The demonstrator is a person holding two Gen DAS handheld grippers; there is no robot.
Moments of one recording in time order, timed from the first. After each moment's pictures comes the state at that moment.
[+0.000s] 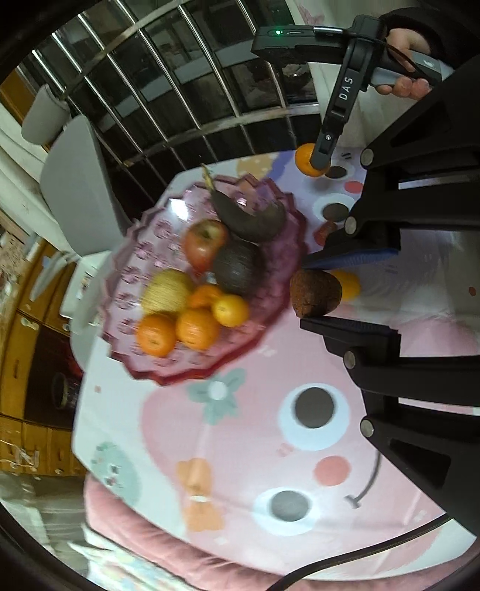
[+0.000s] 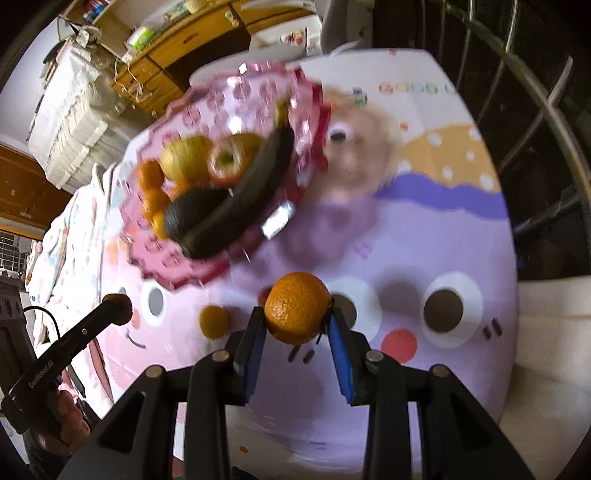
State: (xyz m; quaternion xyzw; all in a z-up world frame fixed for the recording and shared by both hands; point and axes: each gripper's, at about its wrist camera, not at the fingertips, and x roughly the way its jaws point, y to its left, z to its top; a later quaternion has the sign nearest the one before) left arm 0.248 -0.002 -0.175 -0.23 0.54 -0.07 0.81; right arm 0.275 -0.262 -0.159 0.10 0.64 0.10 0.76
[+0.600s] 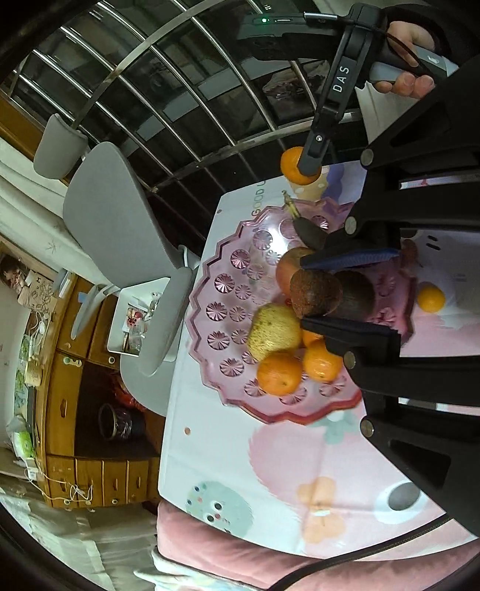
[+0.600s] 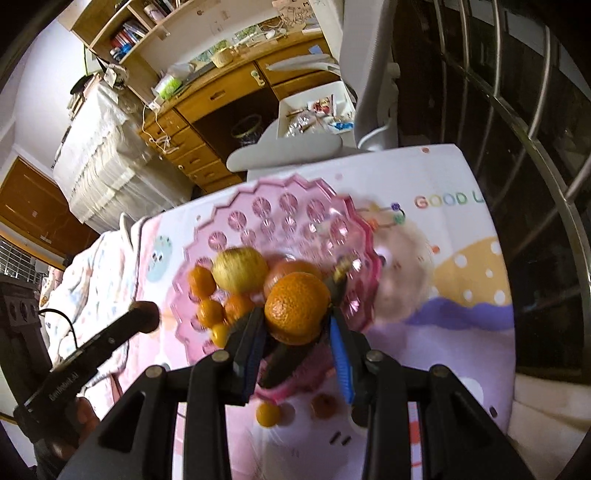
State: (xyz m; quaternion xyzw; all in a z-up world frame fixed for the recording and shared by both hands) left arm 0.338 -0.005 -0.131 -0.19 0.49 -0.10 0.85; right arm 0.346 -0.246 -0.112 0.13 0.56 0.13 0.81
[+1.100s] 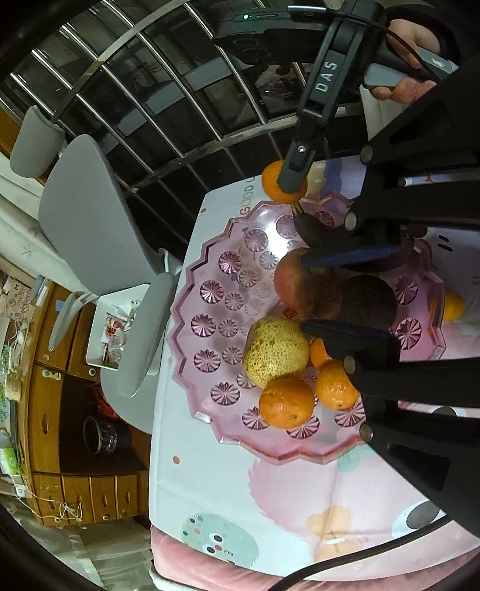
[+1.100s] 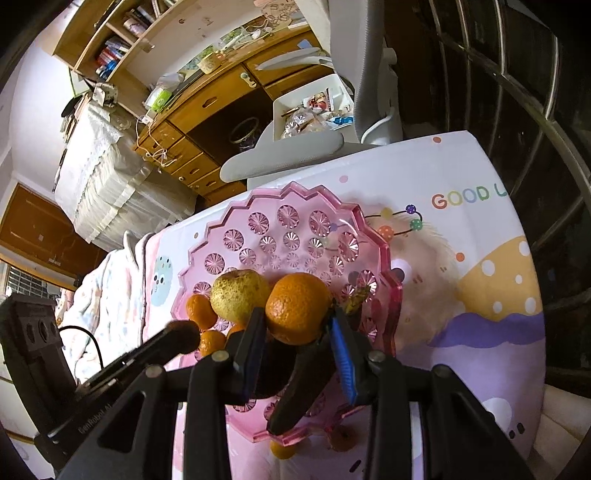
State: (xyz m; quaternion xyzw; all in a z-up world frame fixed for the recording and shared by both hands) left arm 0.373 -0.028 -0.163 -0.19 0.52 -0.12 0.83; right arm 0.376 -0.248 -0.140 0.18 0.56 0.12 0.80
